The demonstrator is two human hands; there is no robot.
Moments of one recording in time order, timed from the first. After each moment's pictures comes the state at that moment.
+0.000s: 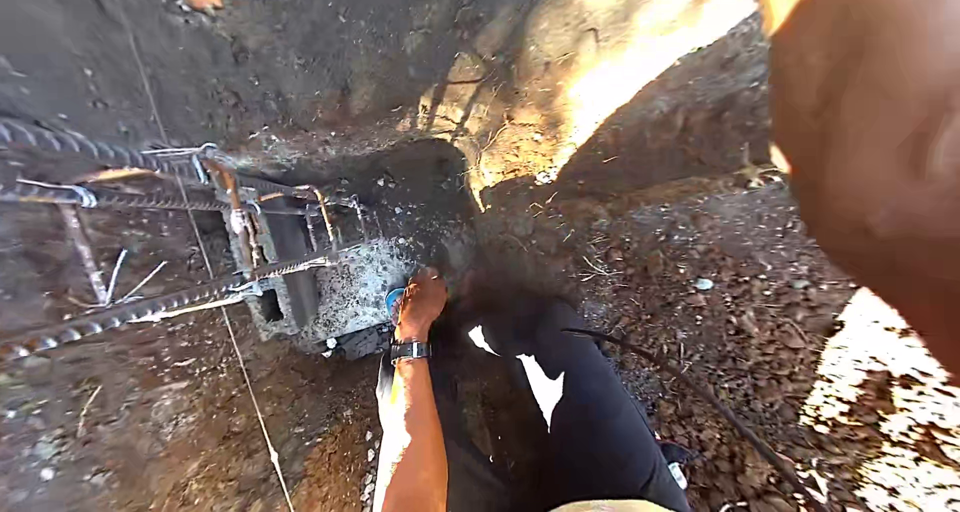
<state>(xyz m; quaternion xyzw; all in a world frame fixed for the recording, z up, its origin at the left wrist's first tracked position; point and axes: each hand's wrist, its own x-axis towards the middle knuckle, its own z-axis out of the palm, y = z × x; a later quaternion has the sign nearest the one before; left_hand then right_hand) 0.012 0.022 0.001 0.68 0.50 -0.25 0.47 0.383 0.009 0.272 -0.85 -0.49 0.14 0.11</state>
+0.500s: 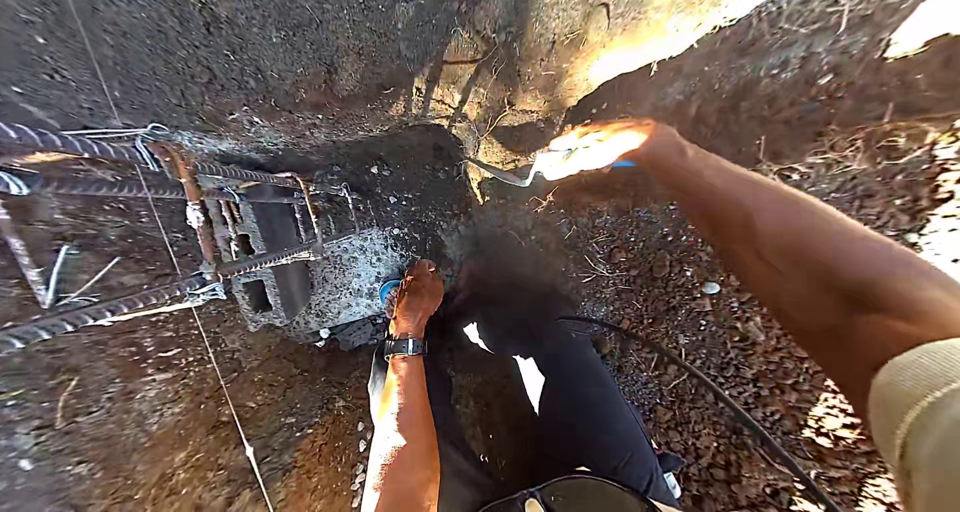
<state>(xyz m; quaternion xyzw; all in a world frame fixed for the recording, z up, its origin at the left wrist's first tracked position) 0.020 0.018 -0.004 0.69 0.50 -0.27 0.45 0.428 -0.021 0.066 -0.72 -0.45 0.52 -0.06</state>
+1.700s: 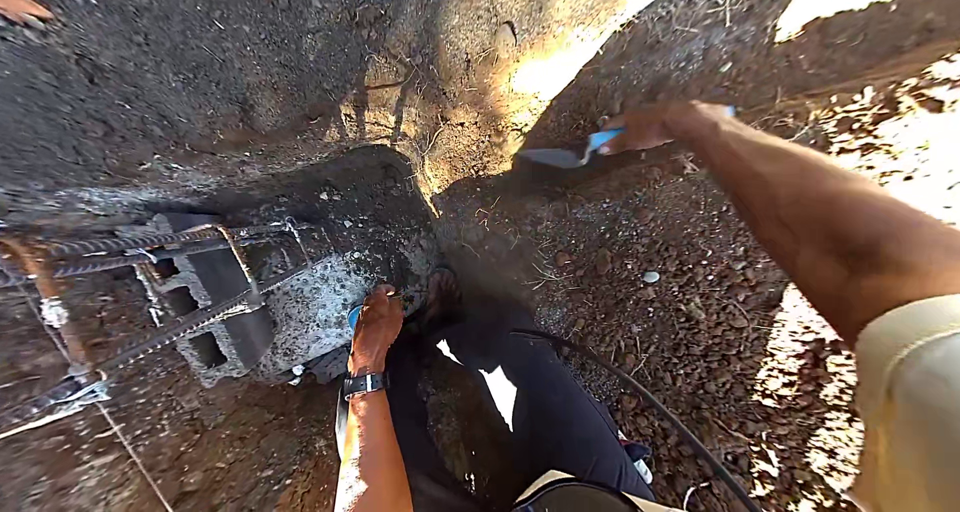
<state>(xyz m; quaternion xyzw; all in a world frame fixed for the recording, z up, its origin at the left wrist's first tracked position) 0.026 0.020 -0.003 0.70 0.49 -0.28 0.44 0.591 -0.141 0.056 -0.81 -0.35 0.43 -0.19</state>
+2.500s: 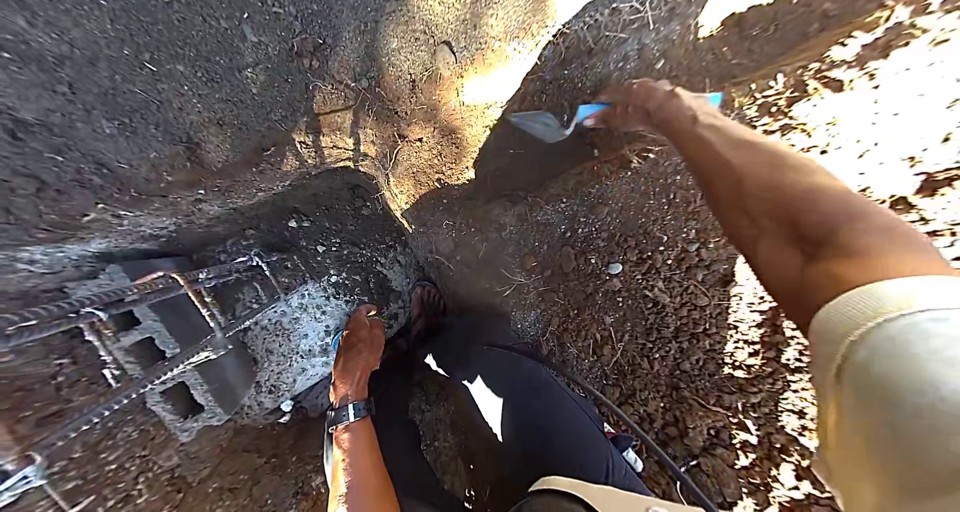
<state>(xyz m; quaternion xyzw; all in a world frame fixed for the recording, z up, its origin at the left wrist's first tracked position) 0.031 0.012 -0.005 0.71 0.48 -0.28 0.43 0.628 -0.183 0.090 -0.89 -0.29 0.31 -0.20</state>
